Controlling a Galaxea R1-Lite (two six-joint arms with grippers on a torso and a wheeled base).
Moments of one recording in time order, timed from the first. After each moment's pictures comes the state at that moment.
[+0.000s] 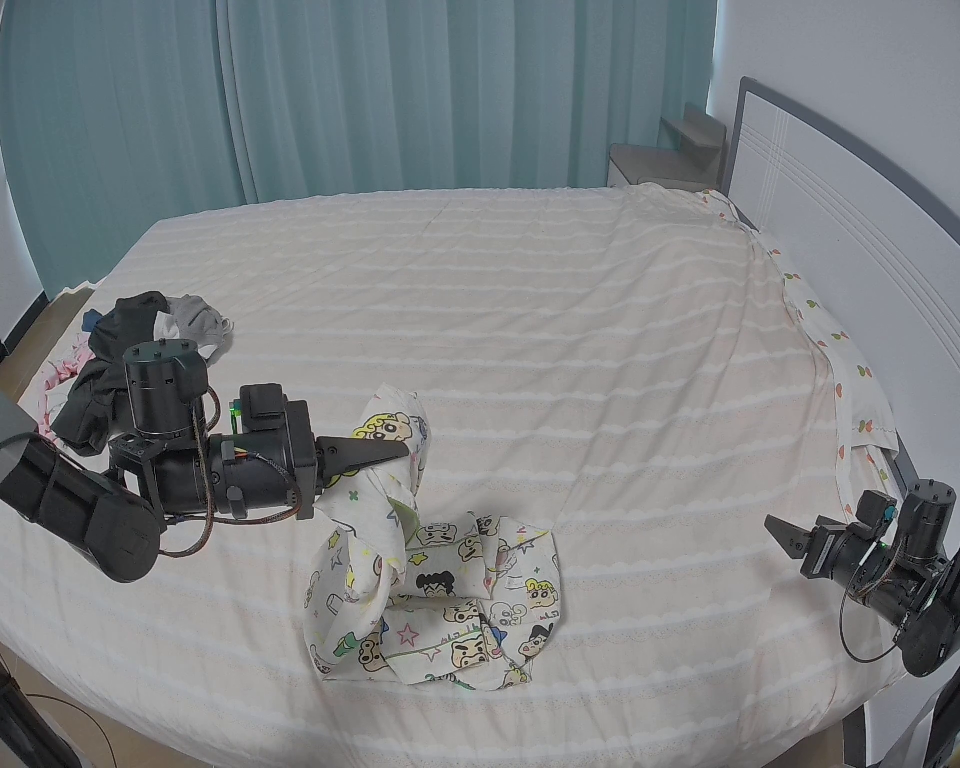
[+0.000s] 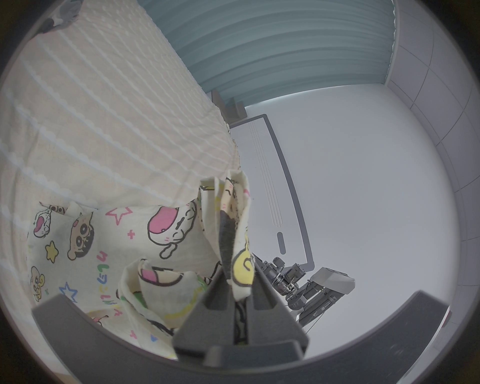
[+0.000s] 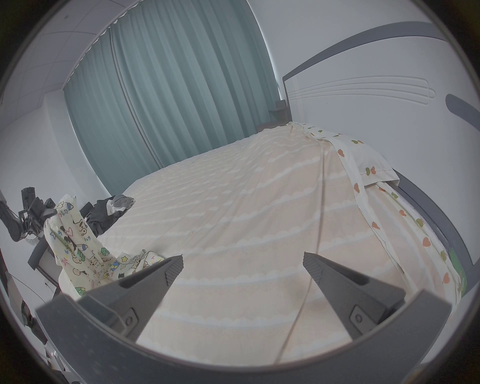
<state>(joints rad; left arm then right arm) -0.26 1.81 -0.71 -0.88 -0.86 -0.91 0.02 1.88 -0.02 -1.53 0.12 0.23</state>
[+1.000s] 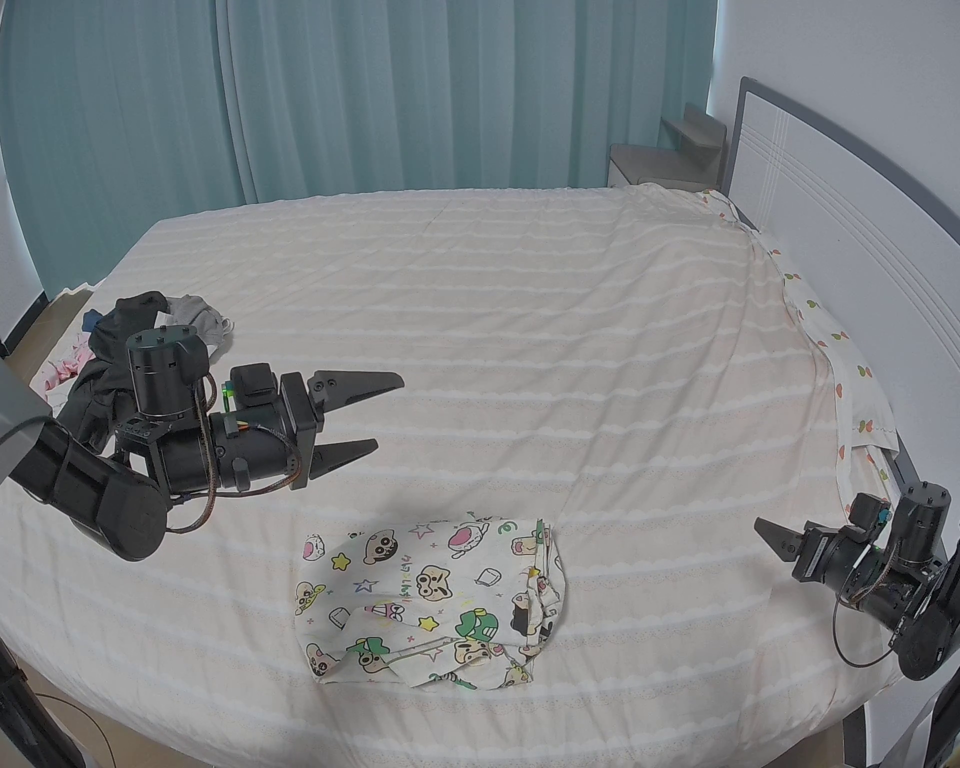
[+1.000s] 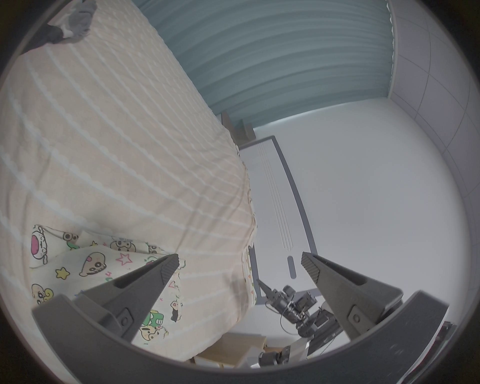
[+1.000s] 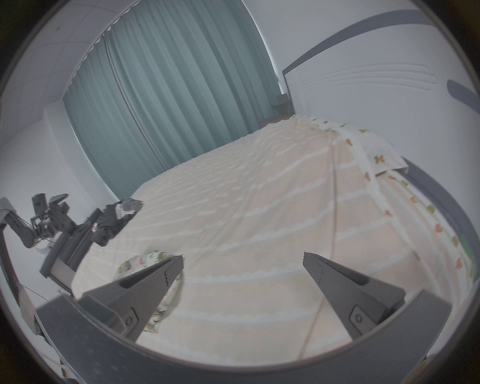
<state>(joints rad) -0.22 1.86 -0.79 -0.90 -0.75 -0.94 0.06 1.88 -0.02 -1.53 0.13 0.30</state>
